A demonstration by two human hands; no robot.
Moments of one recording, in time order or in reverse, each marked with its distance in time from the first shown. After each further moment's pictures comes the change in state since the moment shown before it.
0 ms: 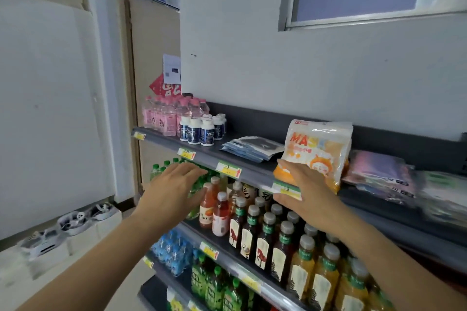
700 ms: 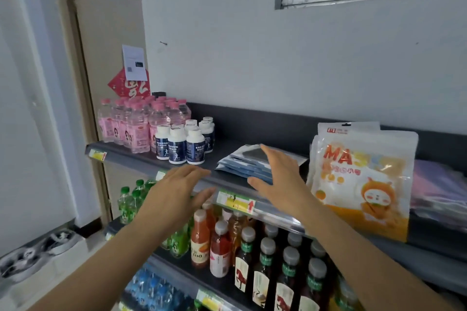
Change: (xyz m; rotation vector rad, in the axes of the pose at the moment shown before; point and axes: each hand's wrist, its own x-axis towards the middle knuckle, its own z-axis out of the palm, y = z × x) left_hand 0.138 -0.101 0.107 -0.180 -0.055 0.085; right_hand 0.198 0.004 0.087 0.011 0.147 0.164
